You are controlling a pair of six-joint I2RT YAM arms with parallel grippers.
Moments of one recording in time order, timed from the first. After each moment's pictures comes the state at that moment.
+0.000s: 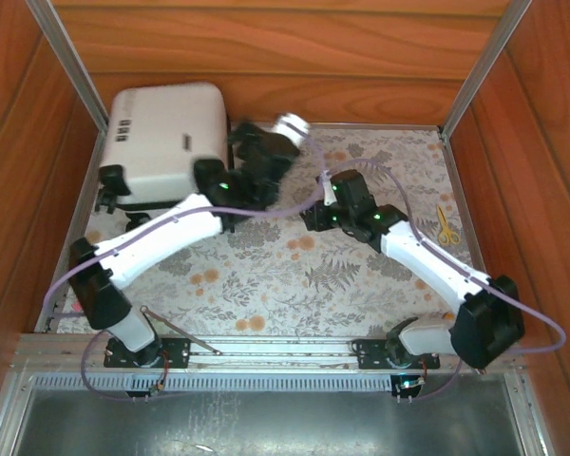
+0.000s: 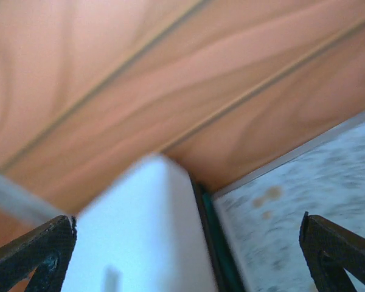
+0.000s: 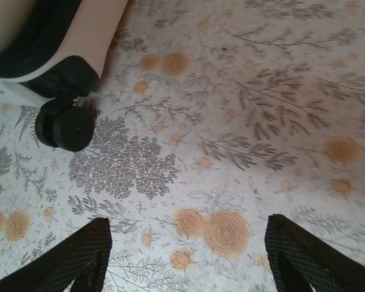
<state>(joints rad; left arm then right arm) -1.01 1.64 1.63 -0.23 -0.93 0.43 0.61 1.29 0.96 -0.43 -0.06 0.30</state>
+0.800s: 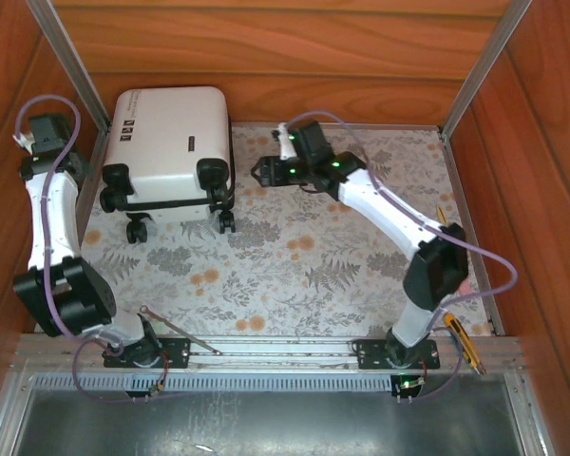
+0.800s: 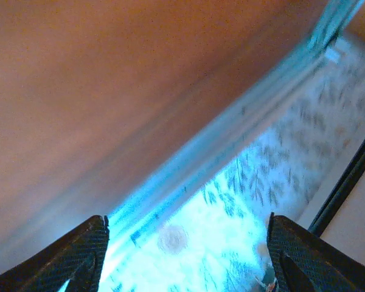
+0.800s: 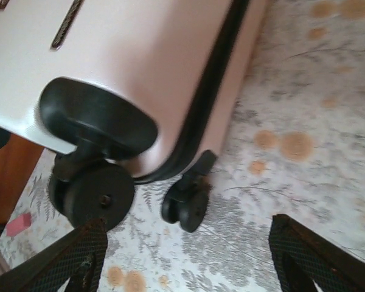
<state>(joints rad) 0.36 1.51 1.44 -0.83 -0.32 -0.38 0.71 1.77 1.64 -0.56 -0.24 0.41</state>
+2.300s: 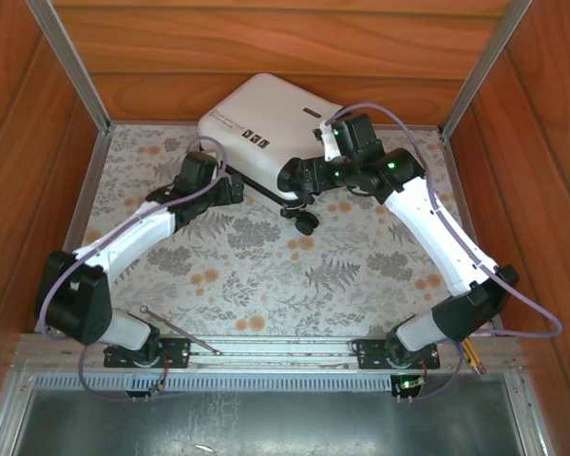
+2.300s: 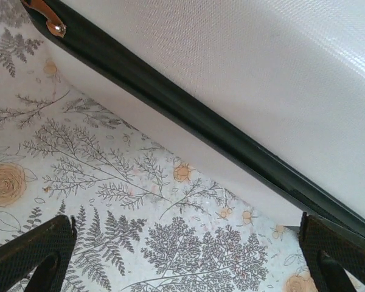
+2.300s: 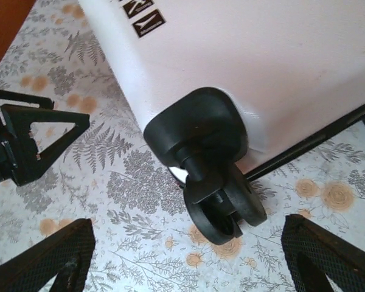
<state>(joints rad) -0.48 1.41 0.99 -0.27 -0.03 -0.49 0.60 1.50 1.64 -0.95 -0.10 0.19</state>
